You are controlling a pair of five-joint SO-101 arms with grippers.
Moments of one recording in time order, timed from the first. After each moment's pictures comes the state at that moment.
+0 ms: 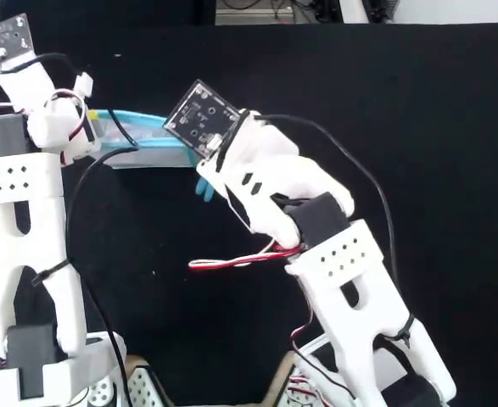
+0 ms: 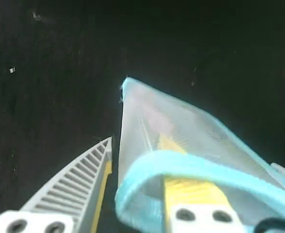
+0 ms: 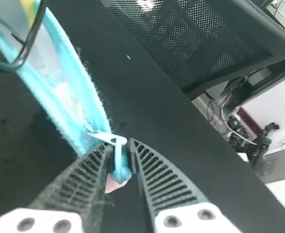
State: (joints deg) left arm -13.3 -15.4 -8.1 85.5 12.3; right arm -29.4 -33.9 25.2 44.8 27.7
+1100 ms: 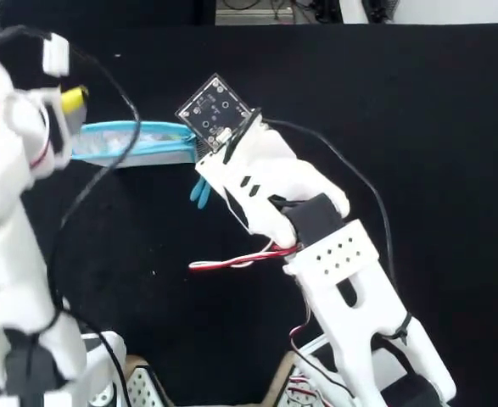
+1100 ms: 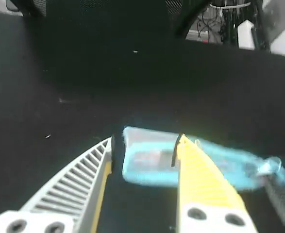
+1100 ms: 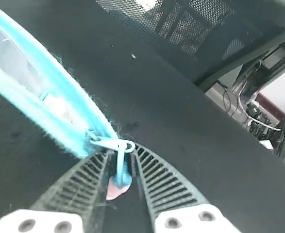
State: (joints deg) left arm -13.5 -22.9 -34.8 100.1 1.7; right arm -29.2 -33.9 26.9 43.0 20.8
